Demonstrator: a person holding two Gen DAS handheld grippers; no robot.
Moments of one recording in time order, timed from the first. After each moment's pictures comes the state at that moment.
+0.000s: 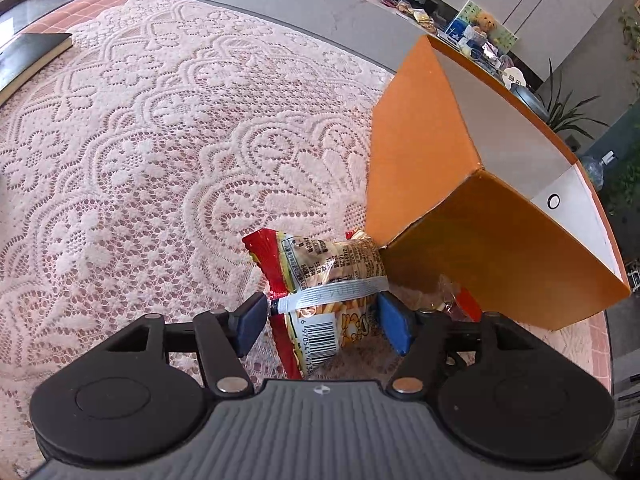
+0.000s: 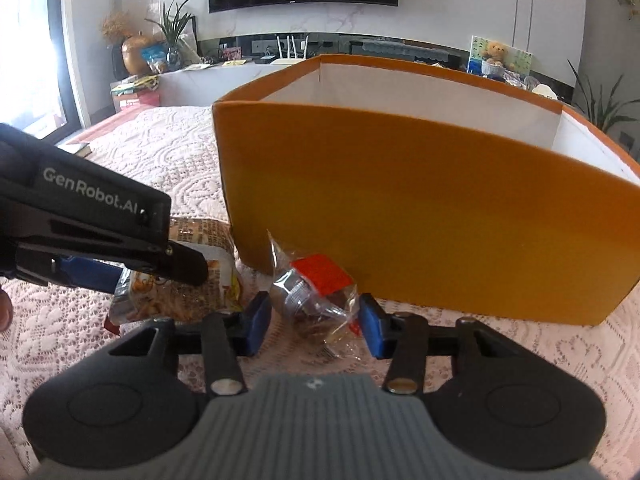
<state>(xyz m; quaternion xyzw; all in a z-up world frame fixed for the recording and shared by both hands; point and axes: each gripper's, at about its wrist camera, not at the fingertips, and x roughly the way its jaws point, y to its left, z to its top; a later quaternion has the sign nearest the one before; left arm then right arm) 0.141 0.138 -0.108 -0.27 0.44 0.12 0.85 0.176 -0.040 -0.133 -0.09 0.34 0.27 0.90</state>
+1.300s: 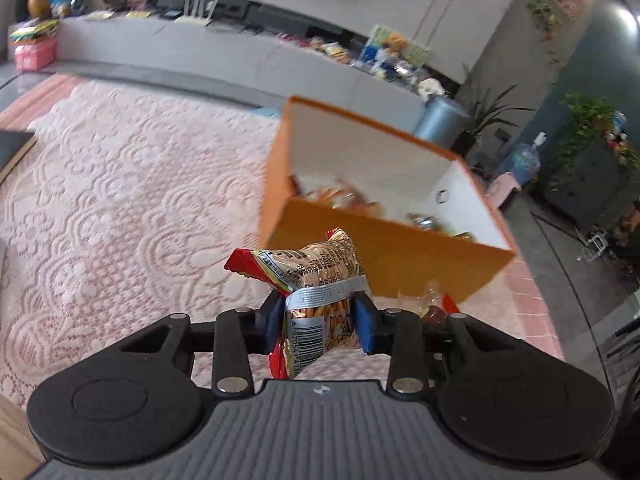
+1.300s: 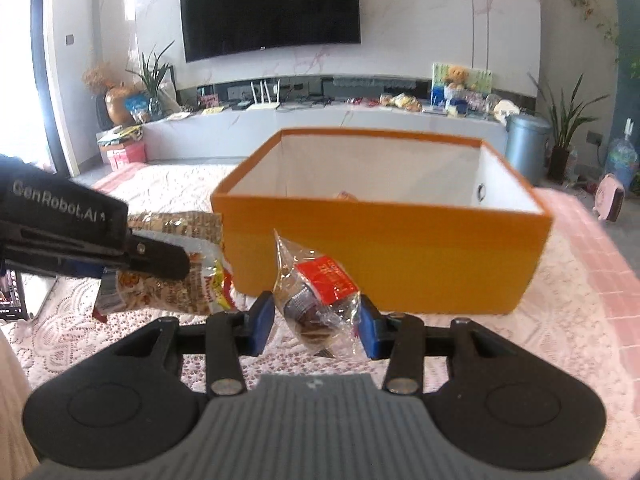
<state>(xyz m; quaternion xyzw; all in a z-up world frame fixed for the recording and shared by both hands) 0.093 0.072 -0.015 -0.20 0.37 0.04 0.91 0.112 -0.104 -0.060 -0.04 0.29 0.24 0.93</state>
